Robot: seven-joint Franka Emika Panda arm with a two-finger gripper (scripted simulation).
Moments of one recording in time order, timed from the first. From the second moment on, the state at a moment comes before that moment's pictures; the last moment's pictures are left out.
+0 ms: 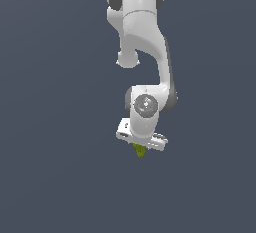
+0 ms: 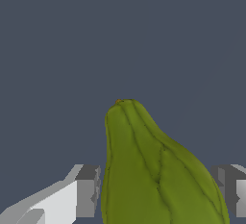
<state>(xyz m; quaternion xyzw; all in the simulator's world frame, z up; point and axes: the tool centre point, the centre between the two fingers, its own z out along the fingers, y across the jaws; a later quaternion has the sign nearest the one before) 0.079 0.050 0.040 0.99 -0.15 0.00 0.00</state>
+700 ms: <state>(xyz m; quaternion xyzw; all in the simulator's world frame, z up) 0.077 0.049 0.042 0.99 -0.15 0.00 0.00</state>
